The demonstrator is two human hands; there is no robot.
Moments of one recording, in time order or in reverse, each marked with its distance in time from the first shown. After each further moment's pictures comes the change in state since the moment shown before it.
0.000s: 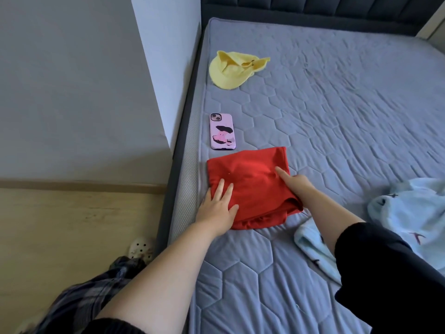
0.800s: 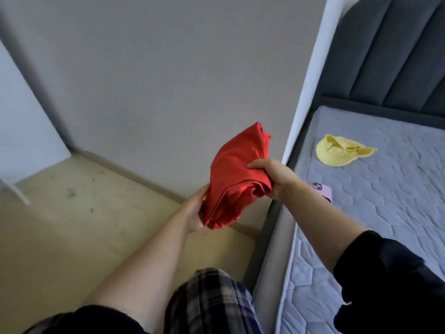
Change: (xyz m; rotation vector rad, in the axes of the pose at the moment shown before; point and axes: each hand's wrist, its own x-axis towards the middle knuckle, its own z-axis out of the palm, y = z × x) left_hand -0.182 -0.151 -0.211 -1.791 0.401 -0.326; right_hand -0.282 -0.242 0.145 0.436 -0.809 -0.360
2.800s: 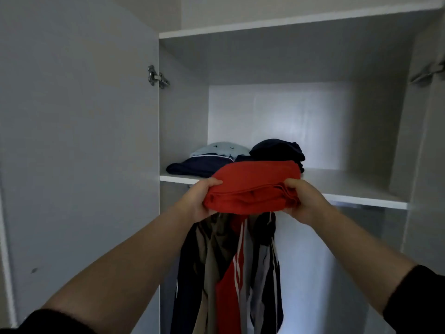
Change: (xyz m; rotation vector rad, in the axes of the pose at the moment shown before) left_hand -0.659 1.080 -0.751 -0.221 1.039 0.943; right_hand -0.027 -0.399 1.475 -0.102 -1.288 -0.014
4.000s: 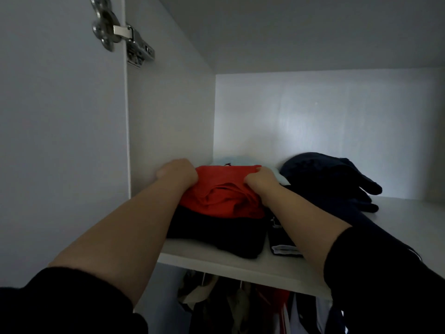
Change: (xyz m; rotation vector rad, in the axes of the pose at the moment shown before) left_hand 0.382 0.172 -0.138 1.731 0.619 0.154; right_hand 0.423 0.025 0.162 -0.880 0.227 -0.229
